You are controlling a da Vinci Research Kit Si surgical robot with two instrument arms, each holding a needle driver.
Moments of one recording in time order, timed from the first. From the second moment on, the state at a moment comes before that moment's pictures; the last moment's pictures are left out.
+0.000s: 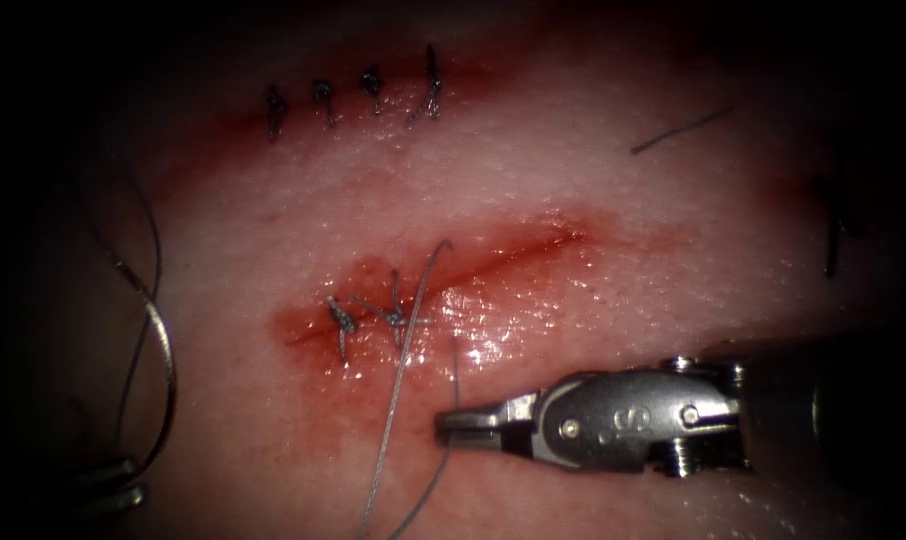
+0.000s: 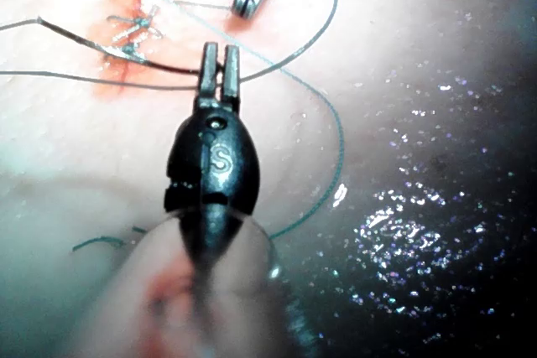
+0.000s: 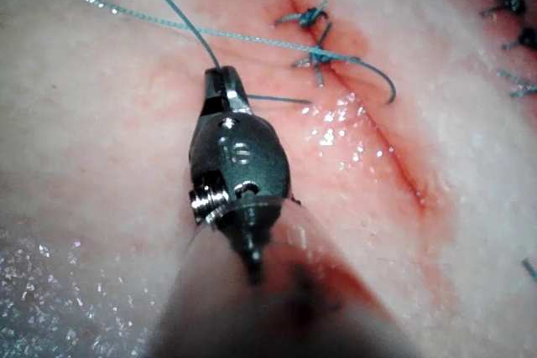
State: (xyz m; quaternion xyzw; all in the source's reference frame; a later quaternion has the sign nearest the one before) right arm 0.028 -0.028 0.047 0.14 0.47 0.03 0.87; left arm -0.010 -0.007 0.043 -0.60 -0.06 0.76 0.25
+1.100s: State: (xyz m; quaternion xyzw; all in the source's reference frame) right arm 0.024 -0.023 0.044 0.09 0.56 0.07 0.82; left arm -0.009 -0.006 0.044 -0.59 -0.05 0.77 0.25
